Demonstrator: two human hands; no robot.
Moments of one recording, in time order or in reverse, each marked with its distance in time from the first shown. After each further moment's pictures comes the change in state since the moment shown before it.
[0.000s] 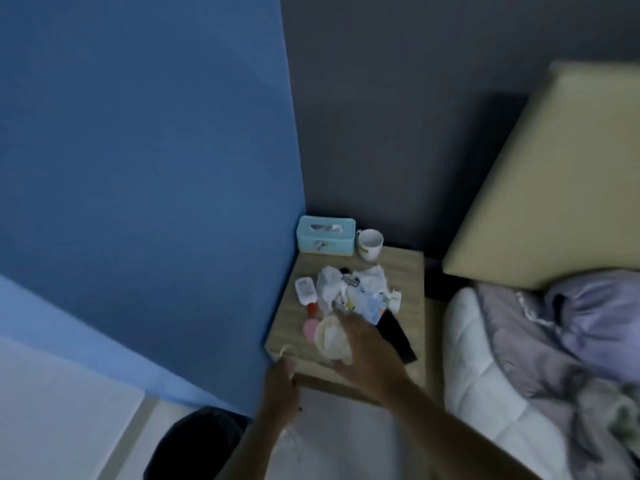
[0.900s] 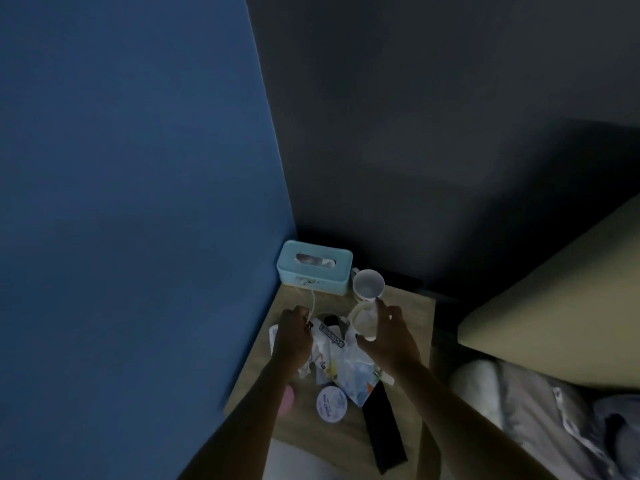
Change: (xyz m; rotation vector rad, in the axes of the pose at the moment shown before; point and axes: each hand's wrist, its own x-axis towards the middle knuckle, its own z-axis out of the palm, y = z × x) left_hand 0.246 0.180 0.018 0.019 0.052 0.068; right_hand 0.225 0.190 -0.029 0.111 -0.032 0.384
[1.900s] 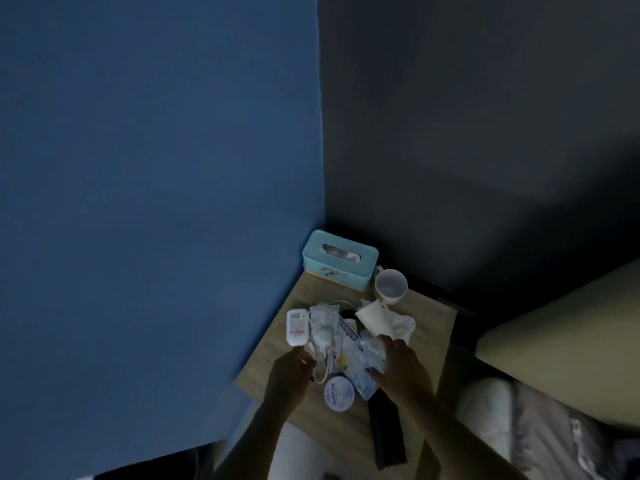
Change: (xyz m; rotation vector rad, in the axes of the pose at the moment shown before) left_hand -0.063 -0.075 0.031 -0.045 -0.035 -0.104; right_hand -0.039 0.019 0.027 -0.241 -0.184 -0.097
